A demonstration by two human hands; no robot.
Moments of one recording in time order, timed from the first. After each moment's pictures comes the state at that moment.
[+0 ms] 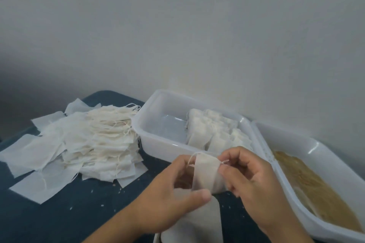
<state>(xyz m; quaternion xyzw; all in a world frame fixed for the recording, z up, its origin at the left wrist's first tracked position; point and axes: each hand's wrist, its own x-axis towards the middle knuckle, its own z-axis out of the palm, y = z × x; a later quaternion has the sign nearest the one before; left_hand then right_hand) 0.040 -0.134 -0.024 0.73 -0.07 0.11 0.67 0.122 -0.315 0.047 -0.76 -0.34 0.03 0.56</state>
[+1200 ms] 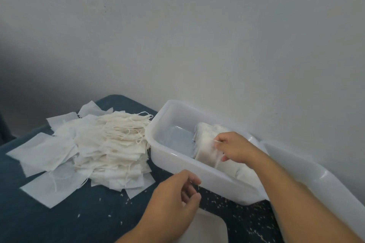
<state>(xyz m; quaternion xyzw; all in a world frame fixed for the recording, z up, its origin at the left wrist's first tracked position) 0.058 -0.130 -0.047 0.80 0.09 0.19 0.56 0.276 -0.229 0.063 -0.94 -0.28 0.11 0.17</state>
